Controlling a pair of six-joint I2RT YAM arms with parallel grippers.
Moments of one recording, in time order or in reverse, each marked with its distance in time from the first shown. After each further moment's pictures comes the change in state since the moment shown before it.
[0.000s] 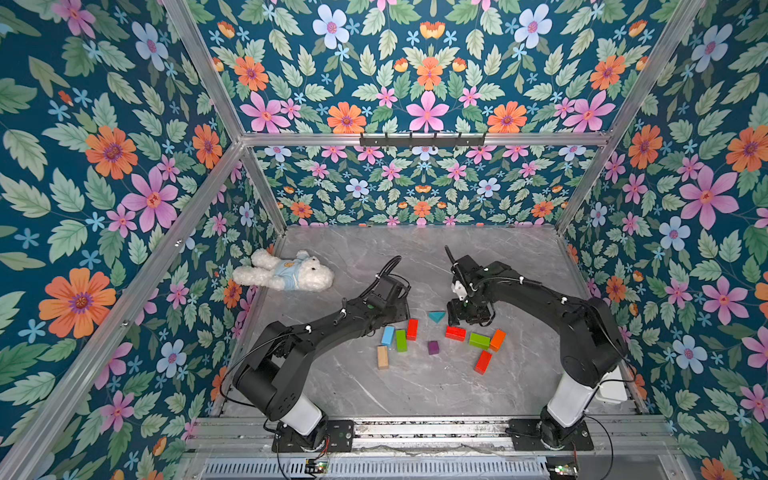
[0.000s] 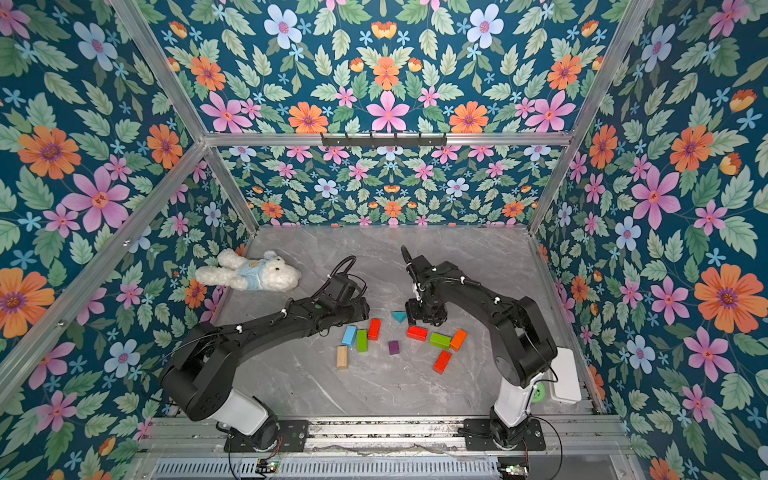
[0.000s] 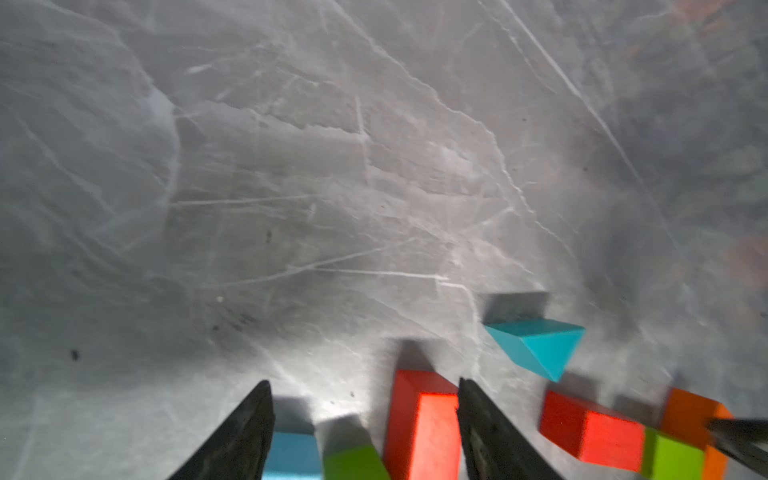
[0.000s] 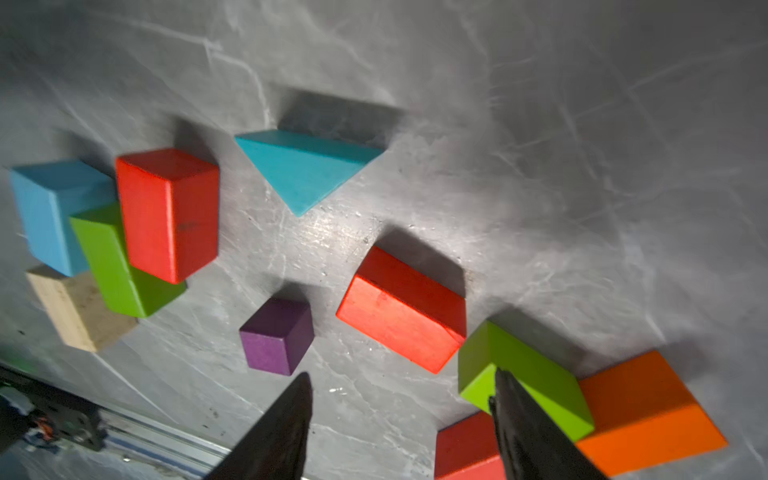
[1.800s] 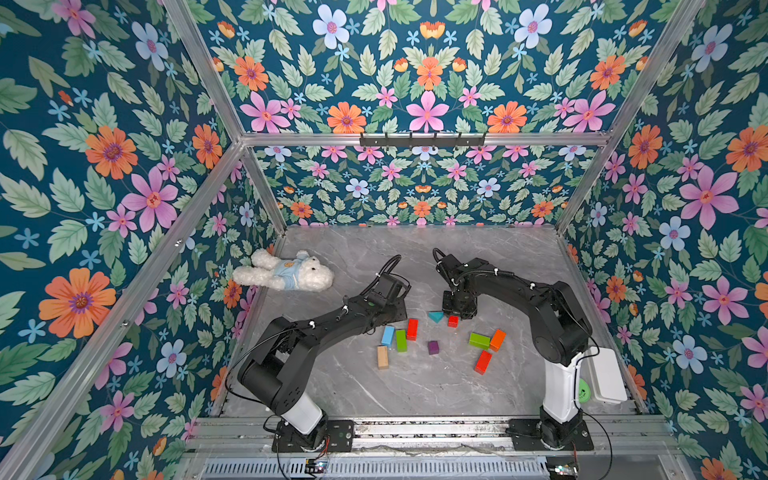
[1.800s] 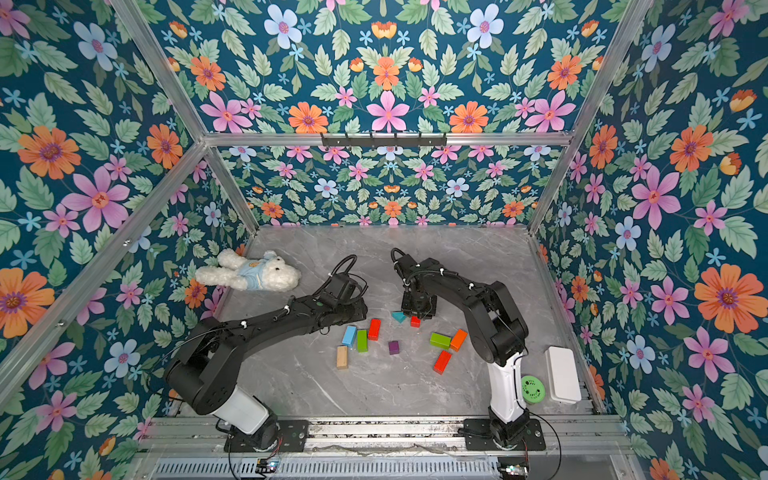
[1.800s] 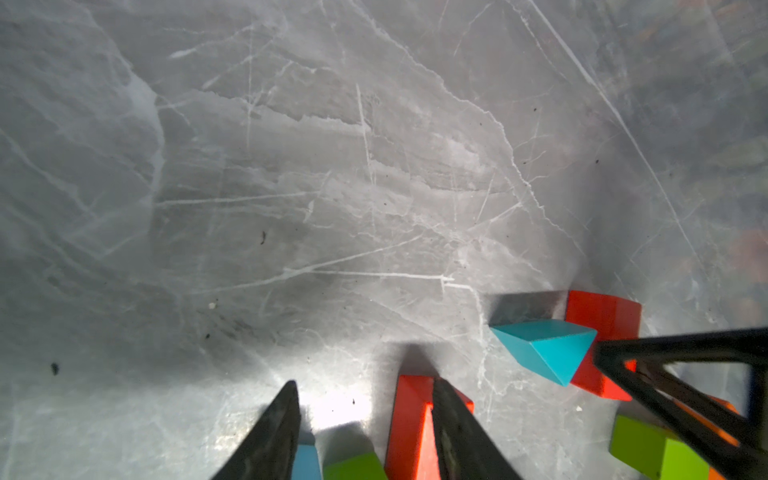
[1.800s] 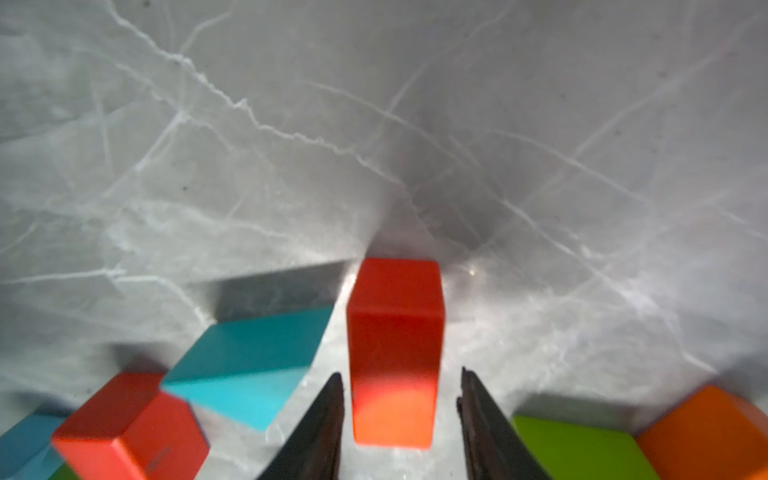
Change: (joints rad) left arm 0.021 0.047 0.019 -0.009 0.030 0.019; right arm 0.003 0.146 0.118 0.032 0.143 0.417
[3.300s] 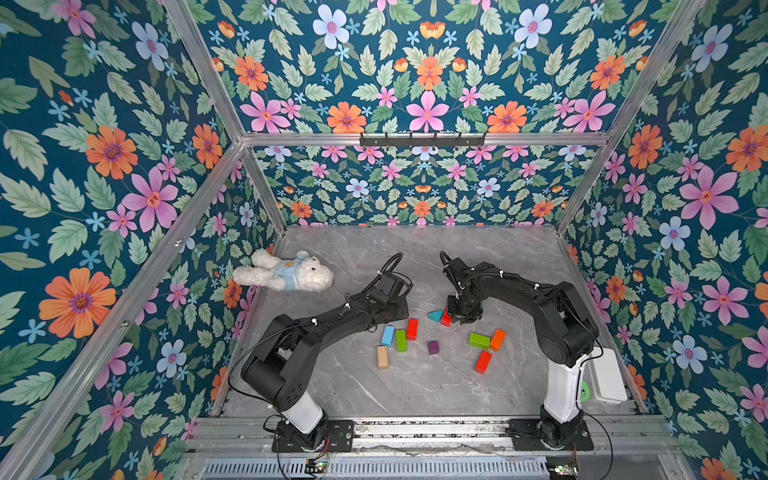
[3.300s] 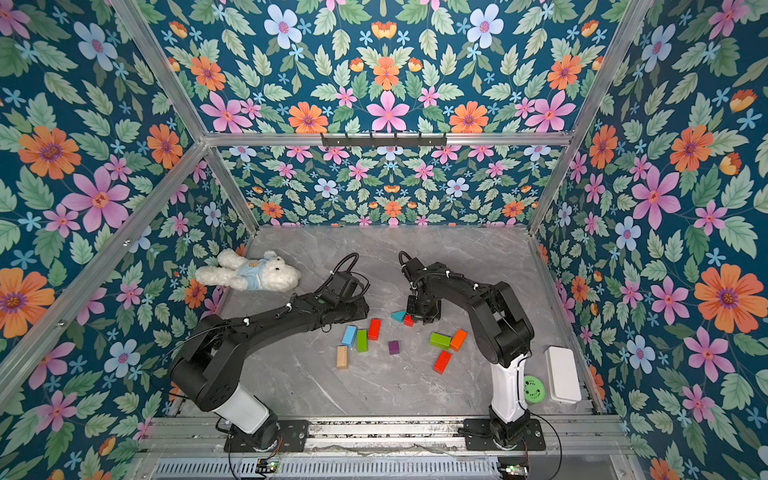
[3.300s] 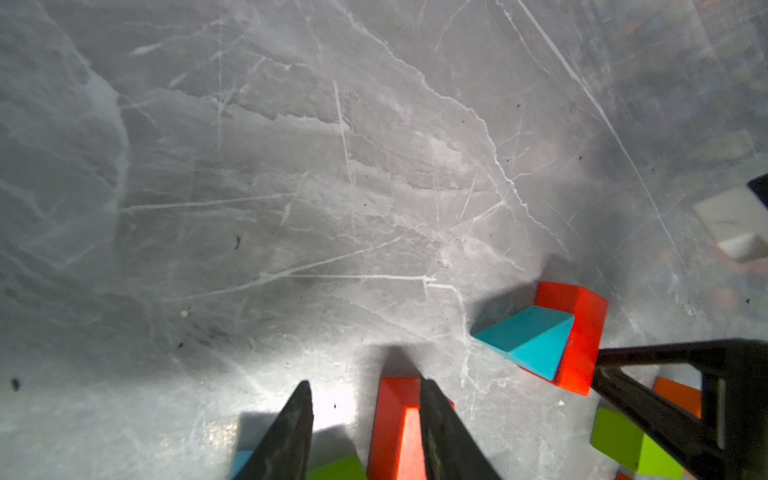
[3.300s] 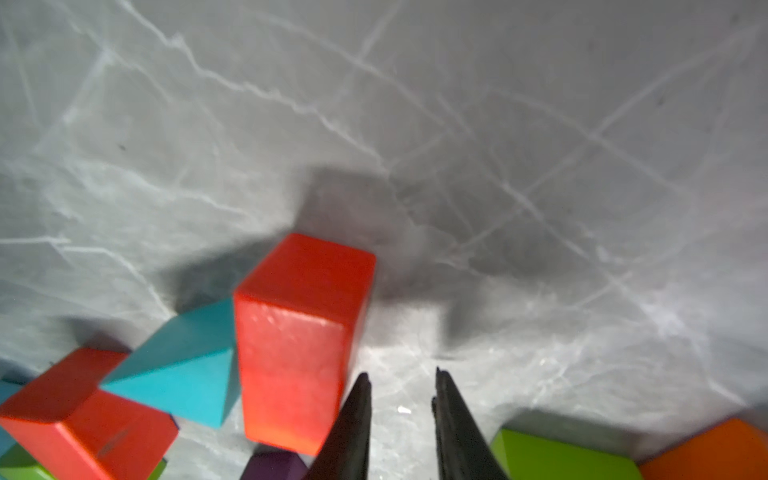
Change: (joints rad) left arm 0.000 0.022 0.035 -0.008 0.031 0.000; right arm -0.035 -0.011 -0.094 0.053 -0.077 -0.074
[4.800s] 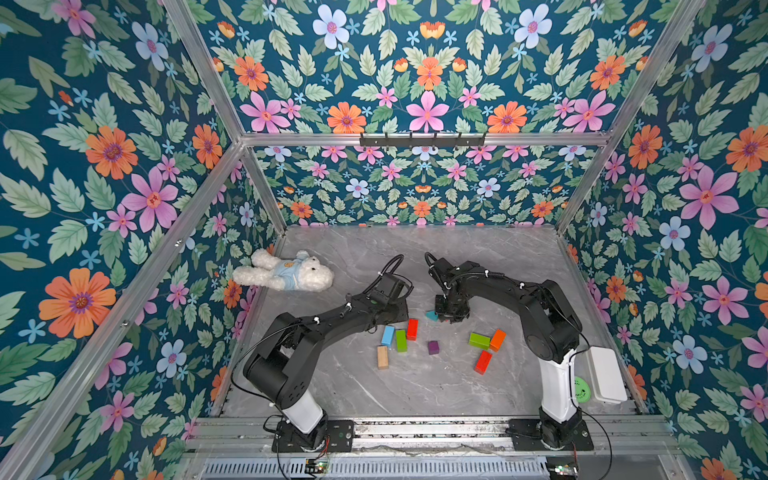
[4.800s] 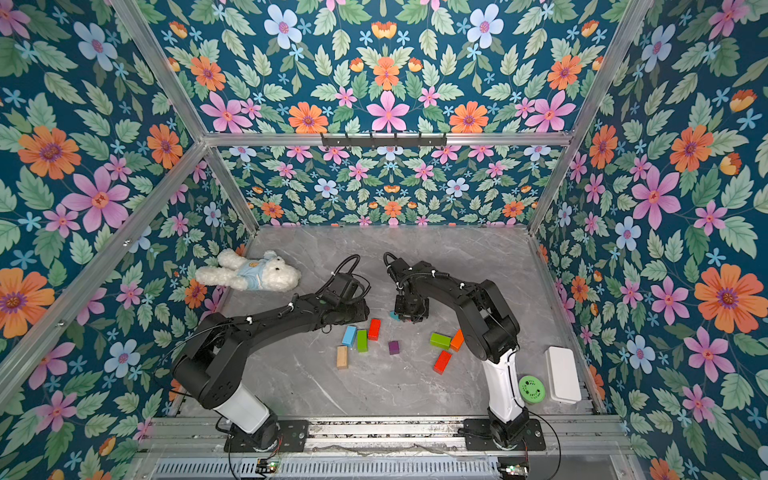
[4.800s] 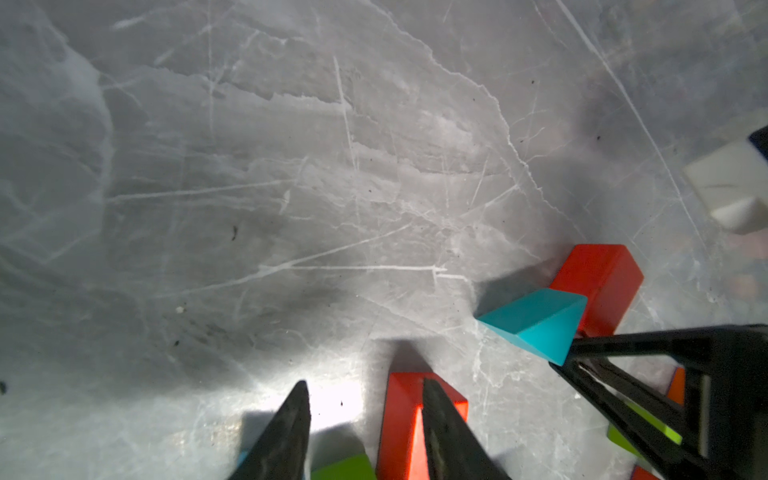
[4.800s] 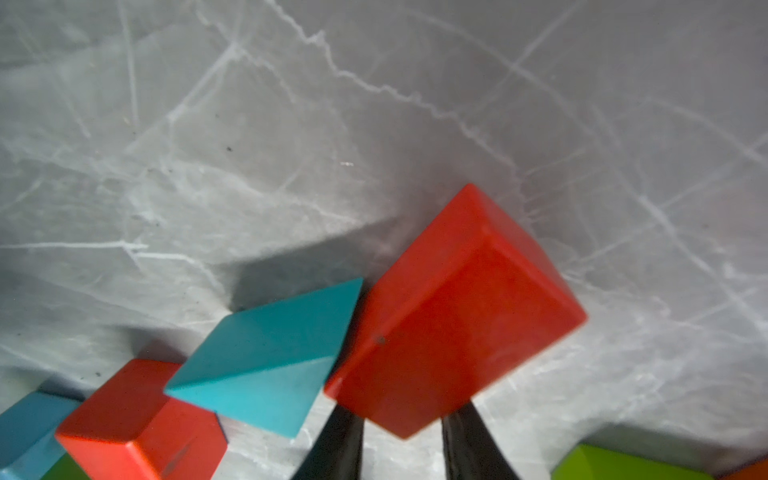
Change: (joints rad) left arm 0.000 0.019 0.001 -0.008 0.016 0.021; right arm 0.072 0.092 0.133 -0.030 0.022 0.043
